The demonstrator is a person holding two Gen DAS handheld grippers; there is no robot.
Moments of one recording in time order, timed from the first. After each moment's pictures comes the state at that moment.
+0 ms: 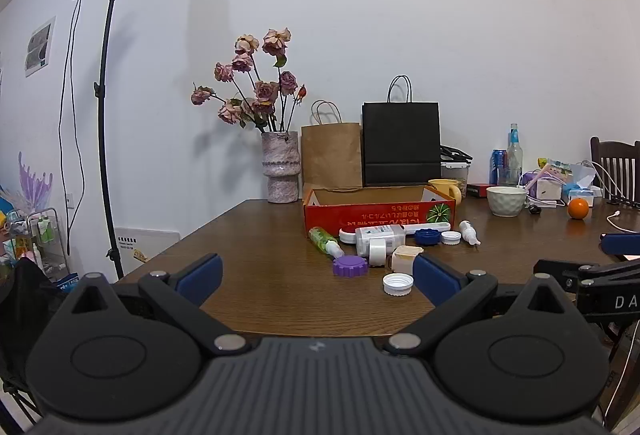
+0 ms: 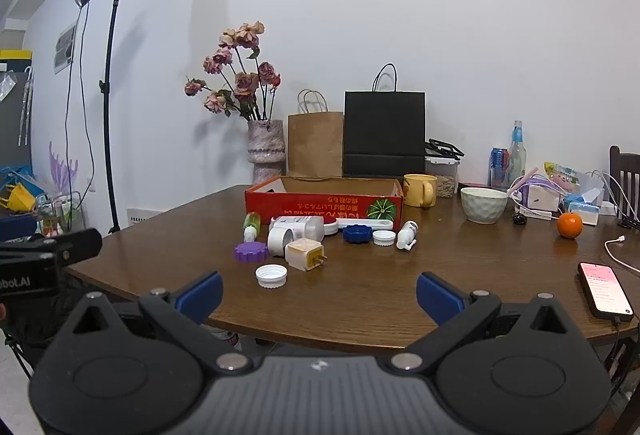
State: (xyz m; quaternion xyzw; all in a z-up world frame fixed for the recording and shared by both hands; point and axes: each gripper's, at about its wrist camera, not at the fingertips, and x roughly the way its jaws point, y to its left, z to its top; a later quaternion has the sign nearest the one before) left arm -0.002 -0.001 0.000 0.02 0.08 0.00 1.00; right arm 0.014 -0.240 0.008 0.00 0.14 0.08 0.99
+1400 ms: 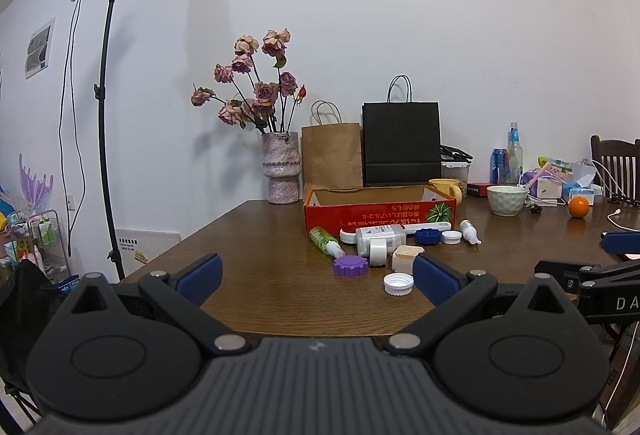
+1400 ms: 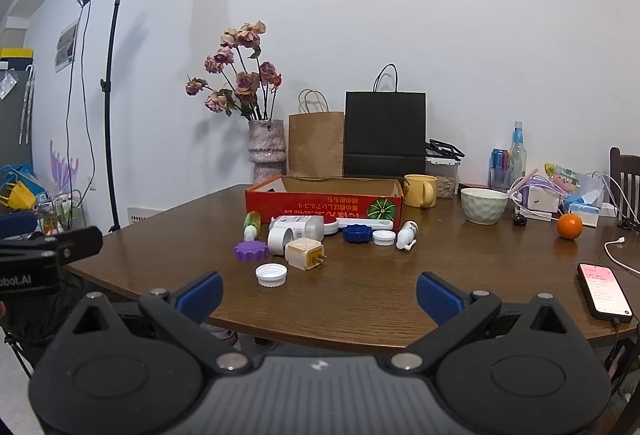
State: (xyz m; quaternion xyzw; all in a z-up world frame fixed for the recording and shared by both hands) left arm -0.003 0.000 0.001 0.03 0.08 0.00 1.00; right arm 0.011 -0.236 0.009 -0.01 0.14 0.08 0.99
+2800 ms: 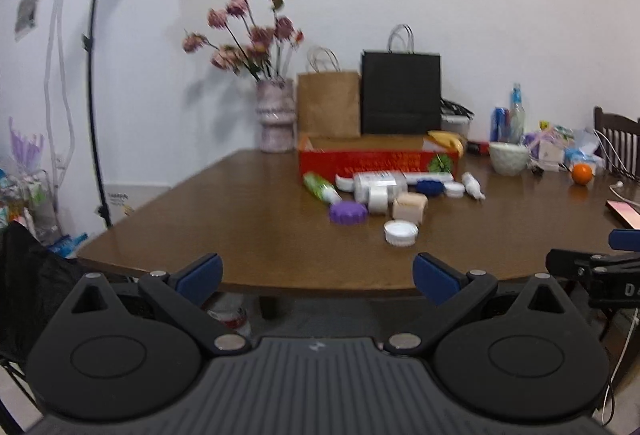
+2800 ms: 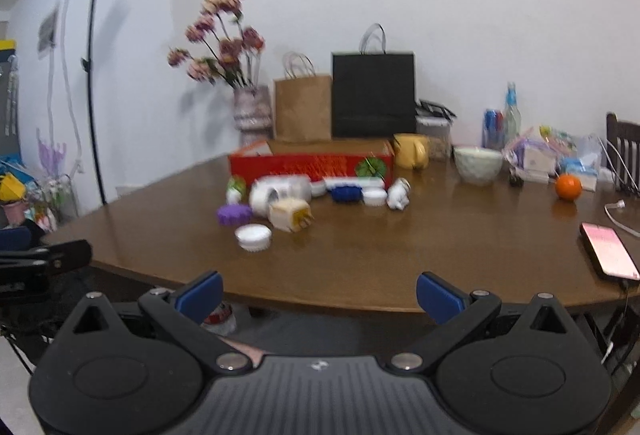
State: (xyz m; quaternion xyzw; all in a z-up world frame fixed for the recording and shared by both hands) left arm 0.034 0.006 -0.033 0.01 0.16 -0.01 0.99; right arm 0.044 -0.247 -0.025 0.01 0.20 0.06 0.98
